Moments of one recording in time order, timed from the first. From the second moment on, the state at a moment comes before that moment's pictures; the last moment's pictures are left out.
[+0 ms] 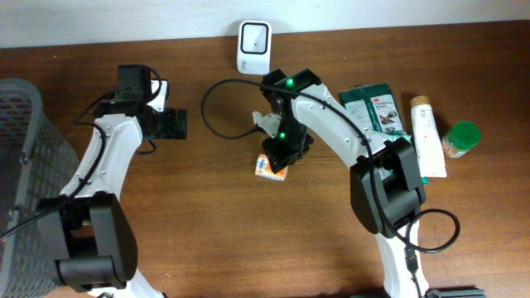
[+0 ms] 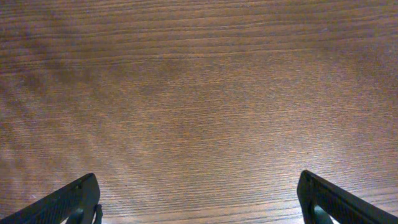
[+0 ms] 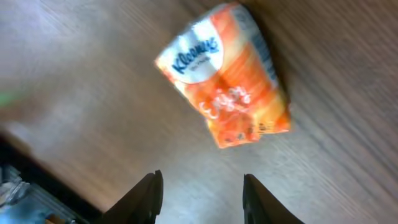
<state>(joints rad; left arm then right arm) 0.00 1.86 1.41 -0.70 -0.02 0.09 0.49 2.22 1.89 -1.38 -0.31 -0.18</state>
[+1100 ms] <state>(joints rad) 0.00 1.86 1.41 -0.70 -0.02 0.09 0.43 2.21 1.64 -0.65 -0.21 0.15</state>
